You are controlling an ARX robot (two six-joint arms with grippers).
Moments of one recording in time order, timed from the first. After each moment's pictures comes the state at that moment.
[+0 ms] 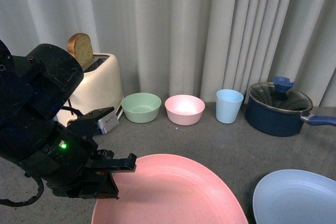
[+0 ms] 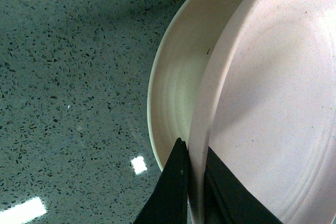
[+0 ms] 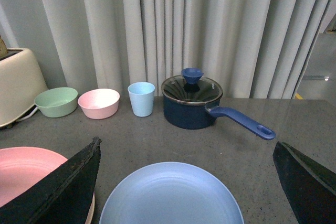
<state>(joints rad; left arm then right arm) -0.24 1.93 1.07 -0.25 0.31 -0.08 0.00 0.00 0.01 0.00 0.00 0.00</state>
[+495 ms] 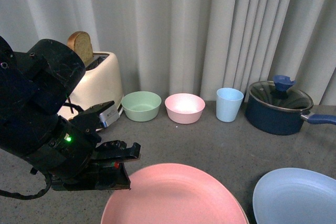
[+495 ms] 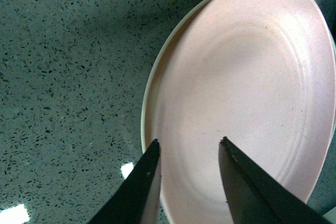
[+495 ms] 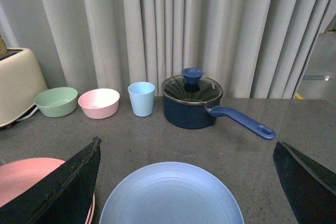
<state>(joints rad) -0.24 1.93 1.08 -0.21 0.34 -0.14 0.00 0.00 0.01 0.00 0.00 0.00</state>
